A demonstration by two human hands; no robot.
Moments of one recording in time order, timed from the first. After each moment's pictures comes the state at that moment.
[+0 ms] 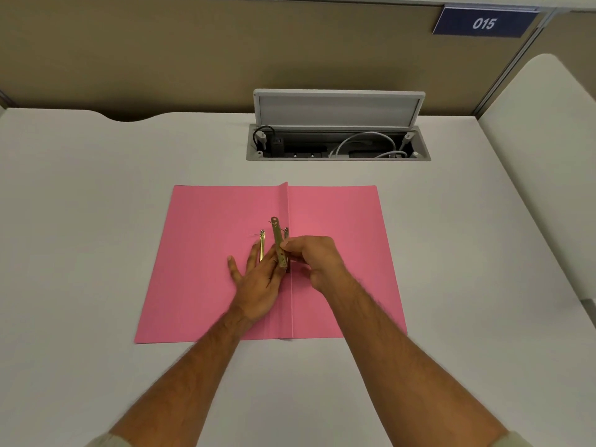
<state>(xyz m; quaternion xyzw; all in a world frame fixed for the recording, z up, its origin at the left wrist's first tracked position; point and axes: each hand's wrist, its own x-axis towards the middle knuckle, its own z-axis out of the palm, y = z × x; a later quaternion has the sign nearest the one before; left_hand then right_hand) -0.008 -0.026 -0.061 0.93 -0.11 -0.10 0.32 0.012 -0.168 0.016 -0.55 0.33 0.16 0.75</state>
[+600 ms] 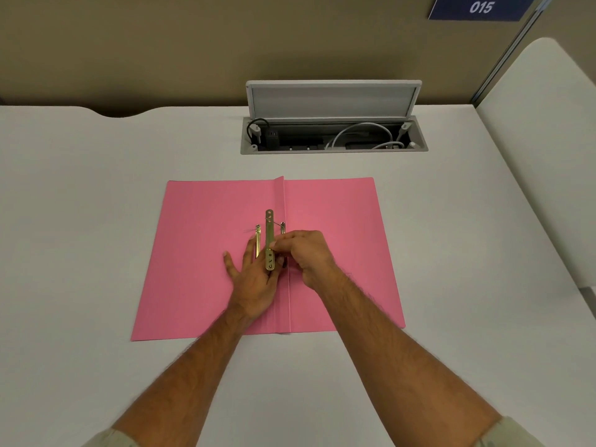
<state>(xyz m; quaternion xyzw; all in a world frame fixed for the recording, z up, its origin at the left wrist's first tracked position) -0.011 -0.029 -0.065 0.95 -0.12 -0.09 0.27 0.010 -0.158 0.013 -0.59 0.30 0.16 0.73</state>
